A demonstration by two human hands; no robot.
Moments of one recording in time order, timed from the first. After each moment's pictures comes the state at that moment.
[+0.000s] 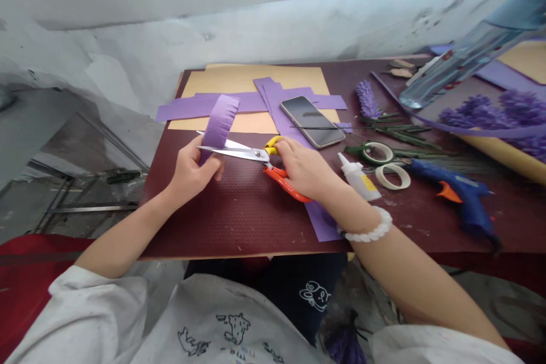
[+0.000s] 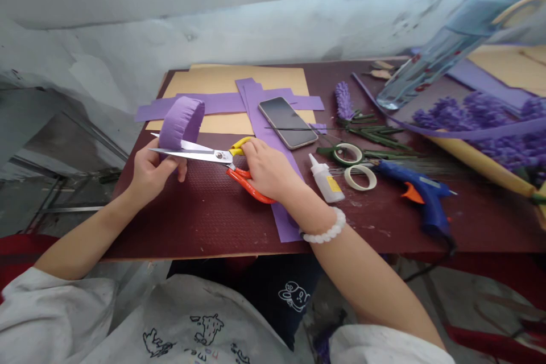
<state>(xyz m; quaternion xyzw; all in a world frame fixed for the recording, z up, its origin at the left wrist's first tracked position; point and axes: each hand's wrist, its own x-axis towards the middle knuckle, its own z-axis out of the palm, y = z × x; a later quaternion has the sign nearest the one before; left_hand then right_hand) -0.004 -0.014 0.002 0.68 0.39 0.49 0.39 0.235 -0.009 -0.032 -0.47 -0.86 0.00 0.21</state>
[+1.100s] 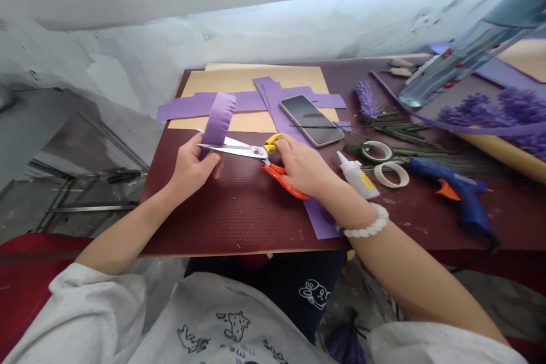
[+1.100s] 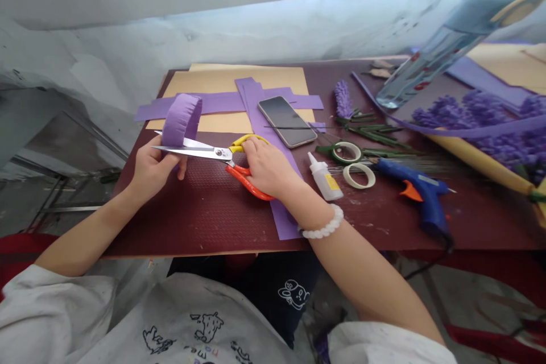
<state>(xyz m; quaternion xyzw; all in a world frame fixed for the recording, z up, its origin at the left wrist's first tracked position) -0.002 -0.010 0.000 0.66 0.41 0.49 0.40 0.235 -0.004 -0.037 -0.46 -0.86 0.00 0.22</state>
